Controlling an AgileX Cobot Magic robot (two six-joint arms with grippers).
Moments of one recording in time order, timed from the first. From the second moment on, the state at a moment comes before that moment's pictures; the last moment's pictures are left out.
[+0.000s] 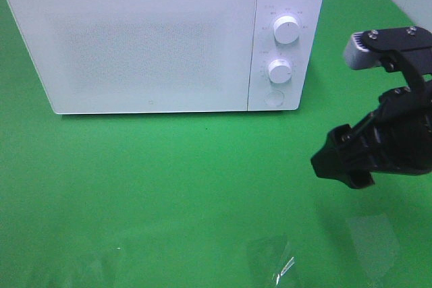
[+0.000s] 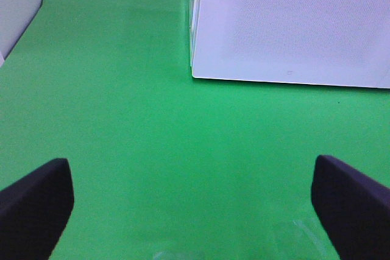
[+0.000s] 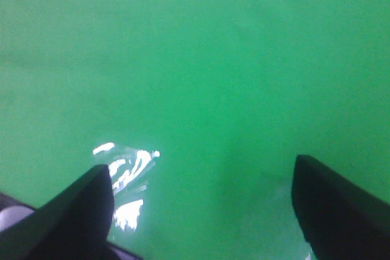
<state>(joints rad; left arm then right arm) 0.05 0.00 -0.54 -0.13 1.05 0.02 0.50 1.14 -0.60 0.02 0.48 0.07</state>
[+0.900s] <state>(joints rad) 0.05 0.00 -0.54 -0.13 1.05 0.02 0.44 0.49 -0.54 -0.04 0.89 0.08</state>
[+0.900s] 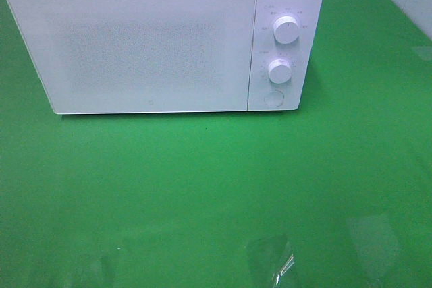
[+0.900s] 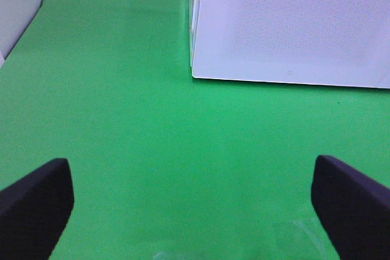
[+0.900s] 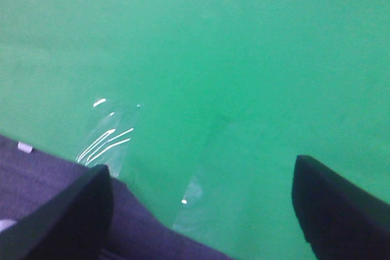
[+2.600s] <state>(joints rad) 0.05 0.00 -0.54 -0.13 1.05 0.02 0.12 0.00 -0.49 -0.05 0.96 0.08</state>
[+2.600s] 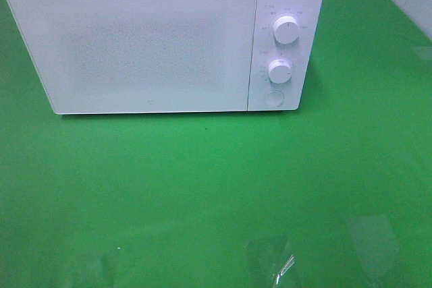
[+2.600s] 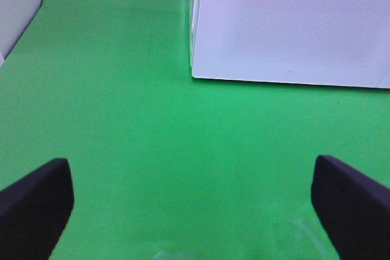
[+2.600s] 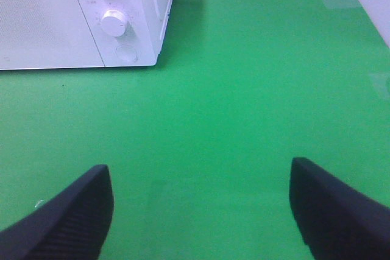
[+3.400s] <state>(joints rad) 0.05 0.00 -0.54 -0.13 1.05 0.02 0.12 0.29 -0.44 -0.05 0.49 0.08</state>
